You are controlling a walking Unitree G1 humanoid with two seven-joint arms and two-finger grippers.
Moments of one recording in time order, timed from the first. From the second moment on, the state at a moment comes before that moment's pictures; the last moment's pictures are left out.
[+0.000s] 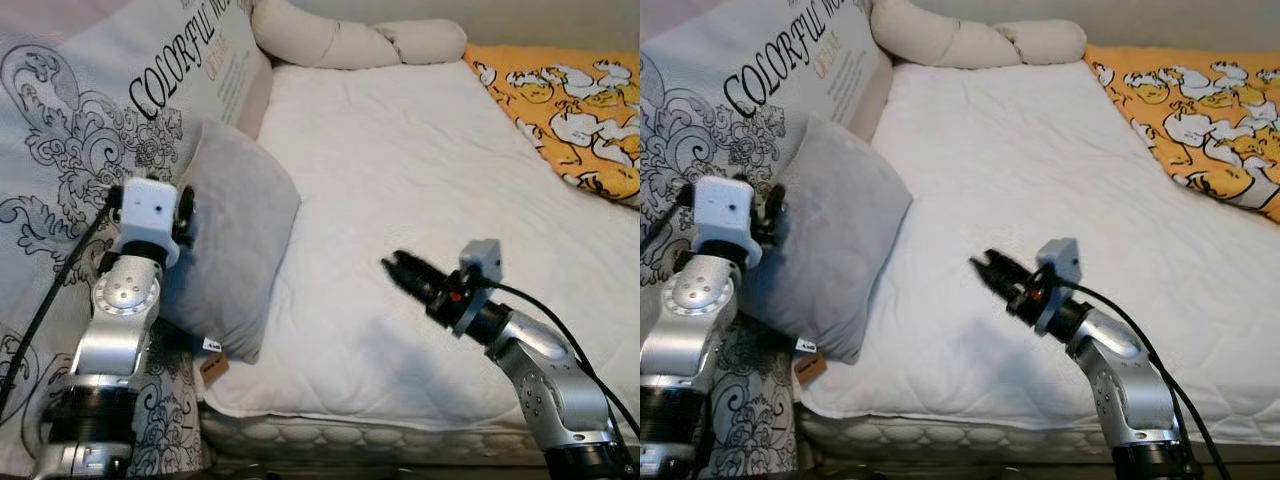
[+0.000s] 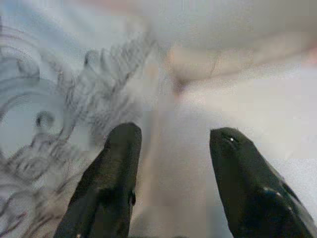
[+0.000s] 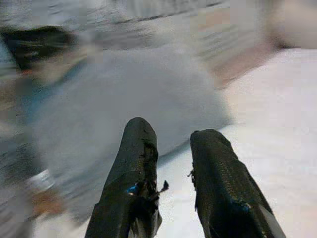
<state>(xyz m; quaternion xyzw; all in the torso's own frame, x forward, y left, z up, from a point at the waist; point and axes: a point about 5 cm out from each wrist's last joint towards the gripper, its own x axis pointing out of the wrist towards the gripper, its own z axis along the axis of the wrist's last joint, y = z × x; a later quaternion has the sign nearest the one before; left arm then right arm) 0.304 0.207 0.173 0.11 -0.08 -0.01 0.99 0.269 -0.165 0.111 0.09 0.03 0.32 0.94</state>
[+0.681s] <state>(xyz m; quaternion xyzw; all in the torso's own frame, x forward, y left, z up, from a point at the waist) 0.251 0.197 0.131 0.11 0.01 -0.03 0.99 0.261 -0.160 0.097 0.11 0.02 0.13 0.99</state>
